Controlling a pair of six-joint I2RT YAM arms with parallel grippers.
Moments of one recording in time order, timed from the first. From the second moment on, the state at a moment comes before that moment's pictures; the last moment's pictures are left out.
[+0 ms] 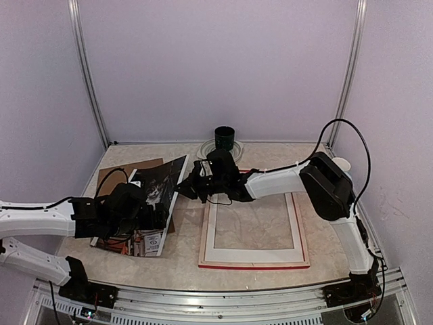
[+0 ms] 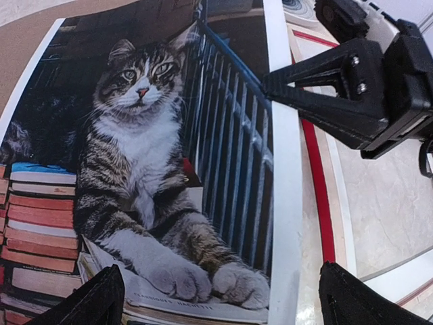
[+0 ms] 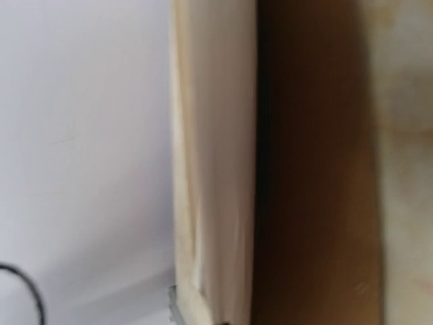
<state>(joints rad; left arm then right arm) -0.94 1.12 0.61 -0.30 -0.45 -0.75 0.88 2.35 1.66 0.33 -0.46 1.28</state>
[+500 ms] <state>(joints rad) -1.14 1.27 0.87 -0.41 -0.54 -0.75 0.88 2.02 1.27 0.32 -0.45 1.23</state>
